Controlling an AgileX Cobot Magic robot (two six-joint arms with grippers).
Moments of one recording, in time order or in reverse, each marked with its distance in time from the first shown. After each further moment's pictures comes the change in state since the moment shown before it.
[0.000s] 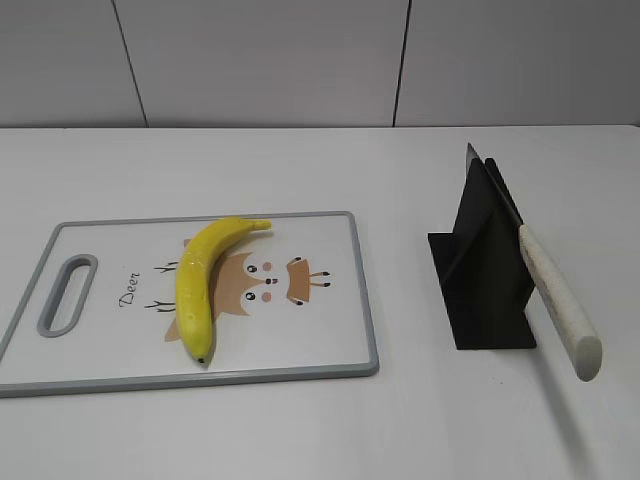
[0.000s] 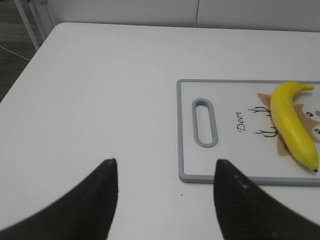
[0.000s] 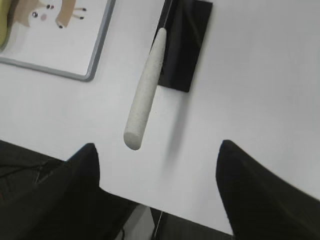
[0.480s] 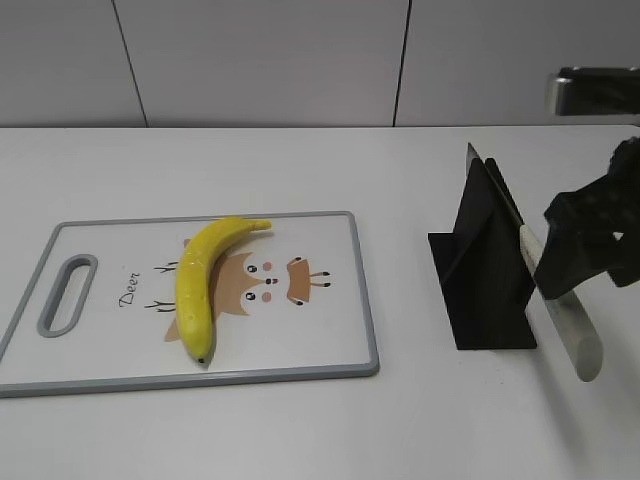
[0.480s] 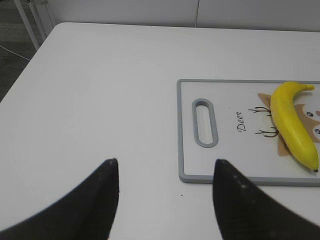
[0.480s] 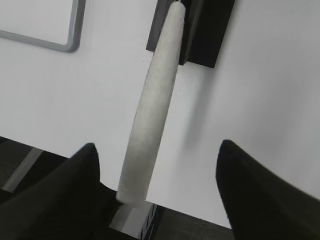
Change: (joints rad) left arm 0.000 0.000 0.000 0.000 0.000 0.000; right arm 0.007 0.450 -0.010 0.045 -0.095 0.006
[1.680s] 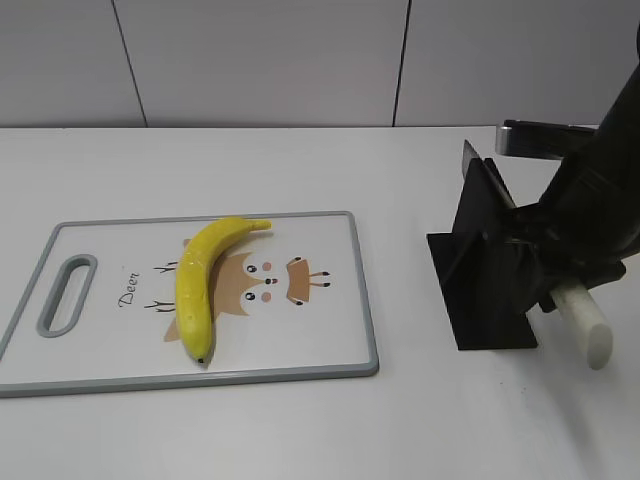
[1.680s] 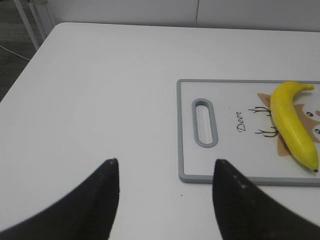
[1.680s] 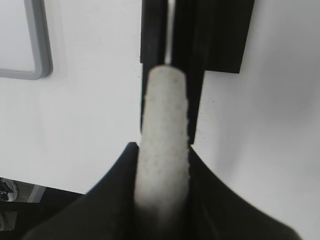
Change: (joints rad) left arm 0.000 0.000 0.000 0.001 0.000 0.000; right arm 0.001 0.247 -0.026 0.057 -0.082 0.093
